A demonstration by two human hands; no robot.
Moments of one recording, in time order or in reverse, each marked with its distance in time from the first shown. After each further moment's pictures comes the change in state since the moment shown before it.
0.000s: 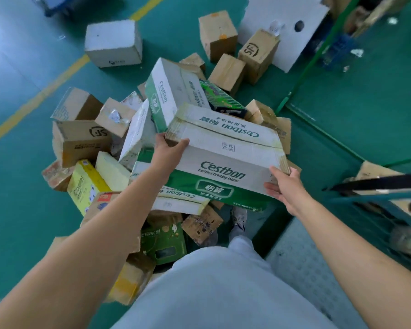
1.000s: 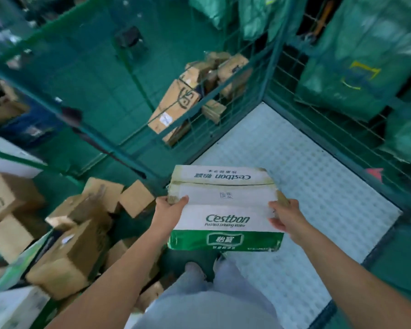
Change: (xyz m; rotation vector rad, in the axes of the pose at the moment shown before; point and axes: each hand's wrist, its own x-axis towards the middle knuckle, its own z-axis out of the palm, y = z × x) left_hand -0.375 -0.068 0.434 0.922 -0.888 0.395; right_hand -0.242 0.421 -0.362 1.012 0.816 0.368
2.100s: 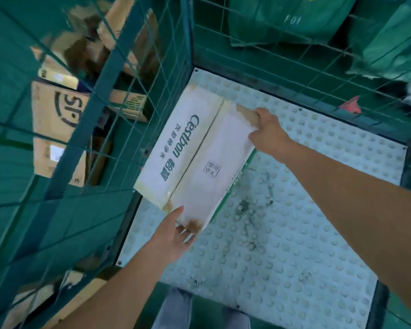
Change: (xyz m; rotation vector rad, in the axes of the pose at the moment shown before) left_hand 0.382 0.086 0.253 -0.284 -0.468 -0.659; right_hand 0.417 -0.198 0.011 -0.332 0.228 -0.272
